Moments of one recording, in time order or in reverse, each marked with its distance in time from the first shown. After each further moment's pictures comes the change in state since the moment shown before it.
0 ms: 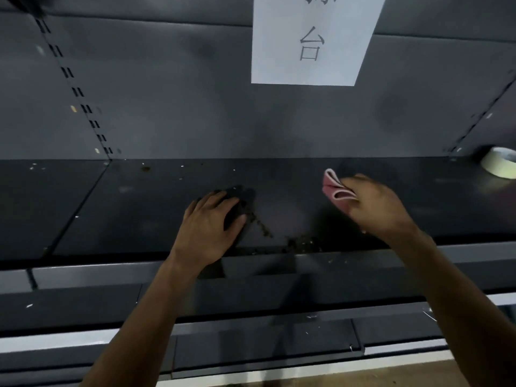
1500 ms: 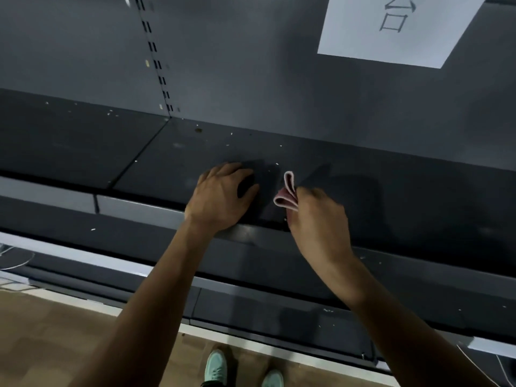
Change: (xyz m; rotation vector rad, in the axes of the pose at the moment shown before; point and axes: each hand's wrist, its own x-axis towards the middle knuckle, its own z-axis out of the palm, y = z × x) left_hand -0.020 -0.011 -0.019 0.110 0.070 -0.200; right_hand -0.040 -0.126 0.069 0.052 0.013 -0.207
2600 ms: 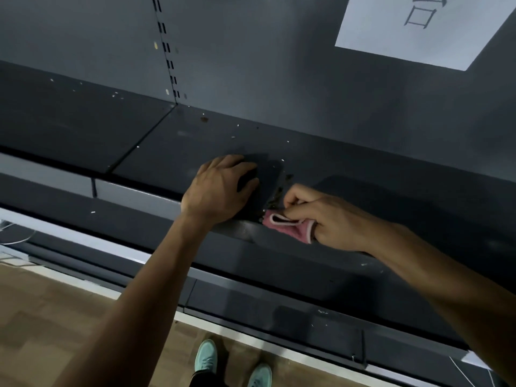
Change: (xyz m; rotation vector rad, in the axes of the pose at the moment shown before) left_hand 0.002 -0.006 -0.002 0.011 -0.001 -0.006; right_hand 0.041 0.052 -0.018 0.215 -0.578 -0.684
